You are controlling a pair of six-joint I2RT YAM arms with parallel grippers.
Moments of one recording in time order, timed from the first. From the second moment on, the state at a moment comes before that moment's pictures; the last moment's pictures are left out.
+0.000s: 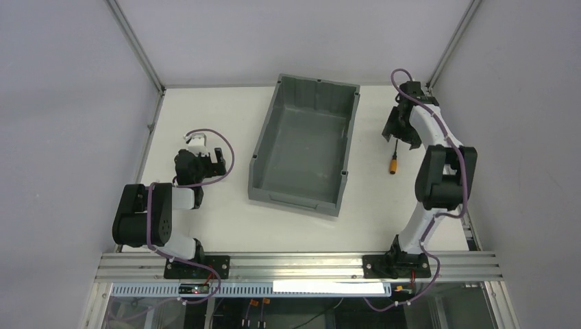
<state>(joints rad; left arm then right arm) 0.02 1.51 0.35 0.87 0.12 -0.07 -0.04 1.76 1.48 -0.83 0.29 0.37</state>
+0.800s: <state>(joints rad) 0.02 1.51 0.35 0.87 0.12 -0.07 -0.10 2.00 1.44 -0.92 0.10 0.33</state>
